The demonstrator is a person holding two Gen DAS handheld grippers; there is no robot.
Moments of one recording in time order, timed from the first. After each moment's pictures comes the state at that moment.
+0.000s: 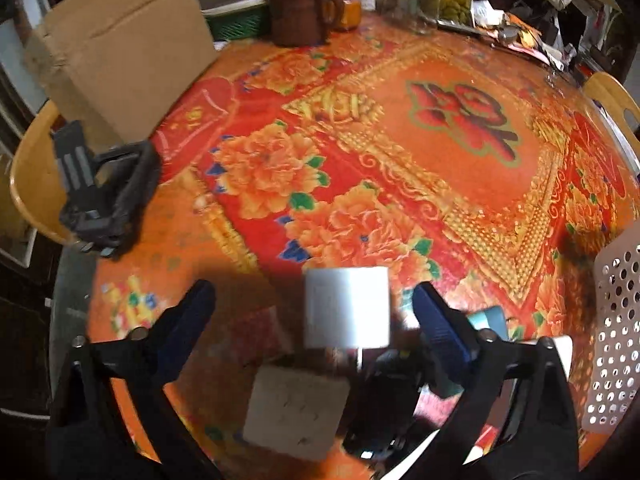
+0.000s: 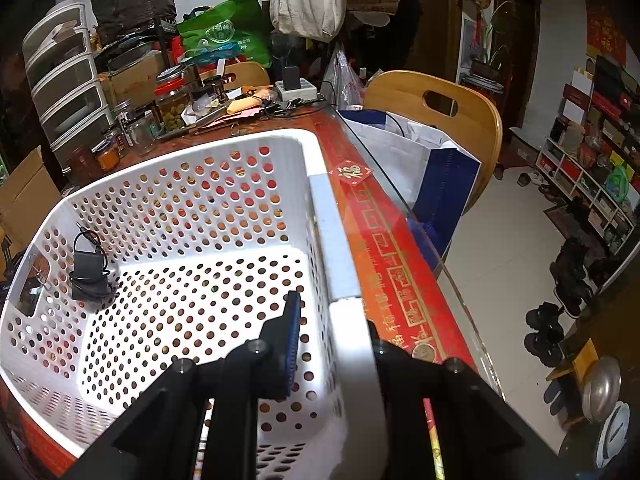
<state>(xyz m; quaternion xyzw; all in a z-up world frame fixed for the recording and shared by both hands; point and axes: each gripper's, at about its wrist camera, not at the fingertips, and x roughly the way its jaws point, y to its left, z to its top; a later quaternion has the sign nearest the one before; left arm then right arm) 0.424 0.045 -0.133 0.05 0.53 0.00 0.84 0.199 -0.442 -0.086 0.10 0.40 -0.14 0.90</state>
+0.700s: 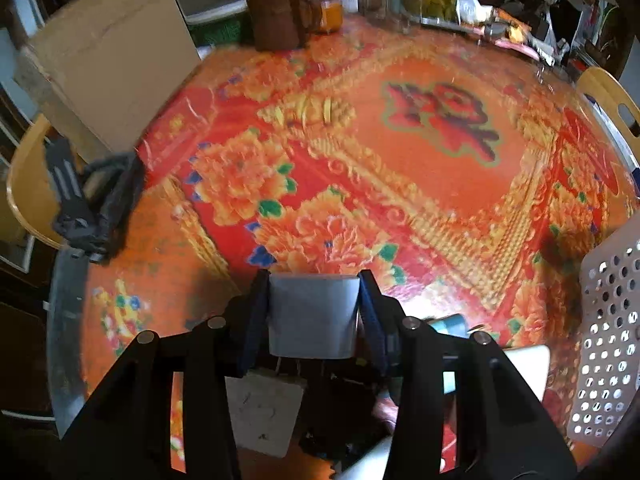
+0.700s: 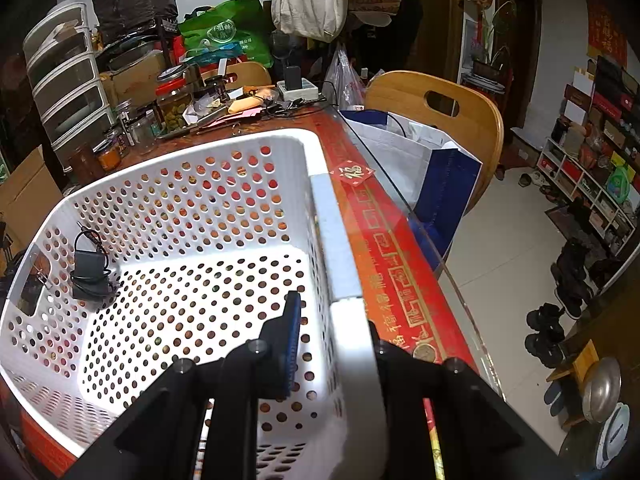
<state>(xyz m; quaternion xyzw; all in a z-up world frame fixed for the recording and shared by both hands) 0.418 0.029 -0.118 0.06 0.52 0.00 0.85 0.198 -0.440 -0.086 0.10 0.40 -0.13 0.90</state>
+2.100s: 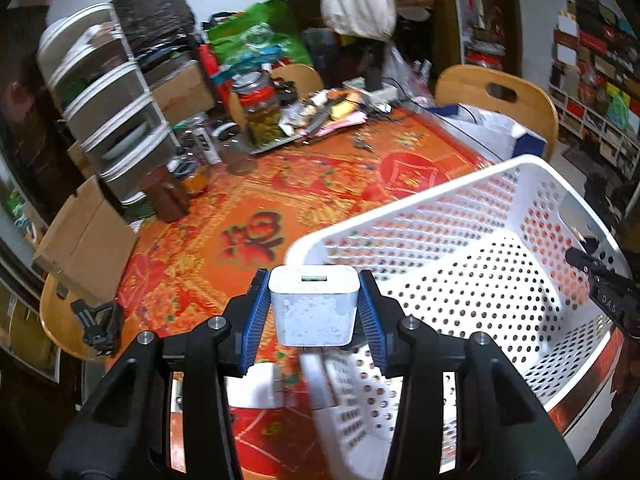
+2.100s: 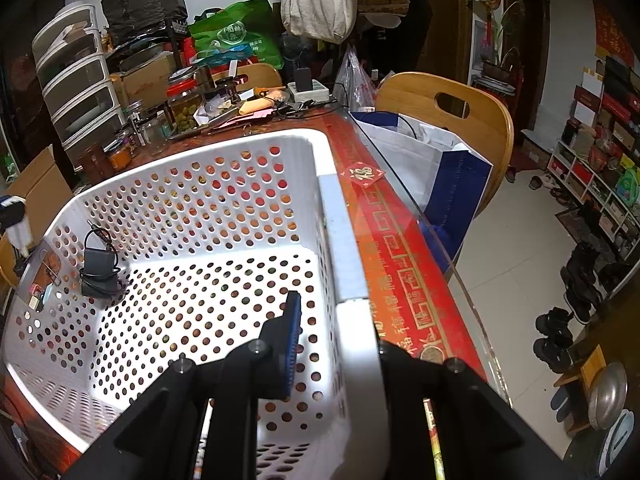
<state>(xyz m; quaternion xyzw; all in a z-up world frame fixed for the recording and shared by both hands) 0.280 -0.215 0.027 0.19 0.37 -0.13 0.90 0.197 -0.445 -0.088 0.11 0.39 -0.11 0.91</state>
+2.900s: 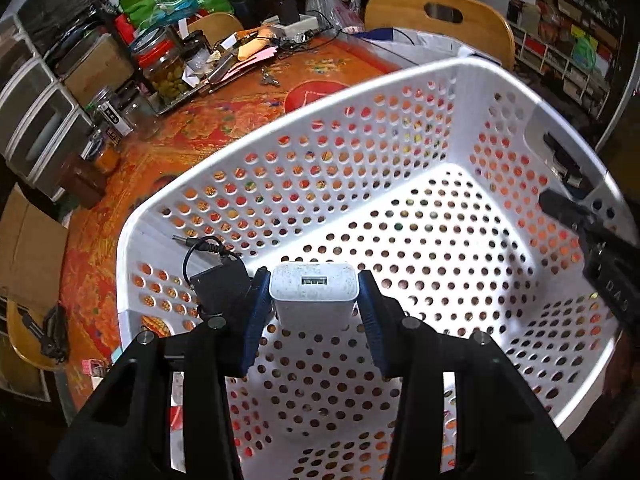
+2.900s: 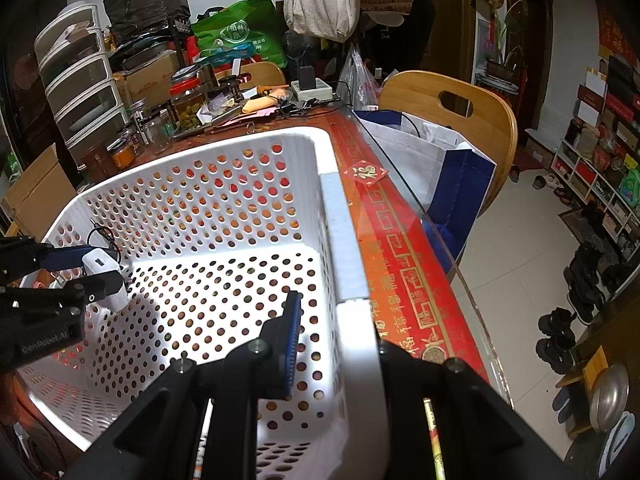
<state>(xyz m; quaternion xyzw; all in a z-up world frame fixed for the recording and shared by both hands) 0.295 -0.304 -0.056 0.23 0.46 -0.20 0.83 0.197 -0.445 -0.089 0.11 0.40 -0.10 0.91</state>
